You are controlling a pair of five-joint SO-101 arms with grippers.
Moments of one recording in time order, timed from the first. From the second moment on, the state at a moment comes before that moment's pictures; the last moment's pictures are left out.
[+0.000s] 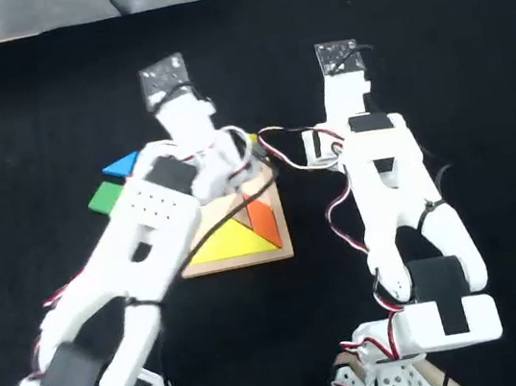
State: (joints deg) left arm 23.0 -8.7 23.0 47.7 39.1; right arm 0.1 -1.2 29.3 46.6 -0.4
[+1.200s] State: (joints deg) left arm 23.6 23.1 -0.7 56.6 66.8; right arm 9.4 -0.7 29.3 43.0 -0.4
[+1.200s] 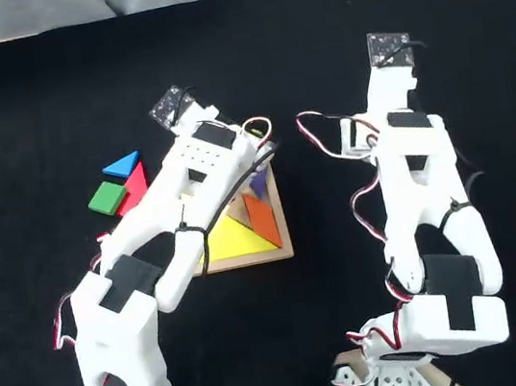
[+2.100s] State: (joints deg) left arm -11.2 4.3 -6.6 84.2 32.2; right arm -13.2 7.3 16.8 48.3 7.5
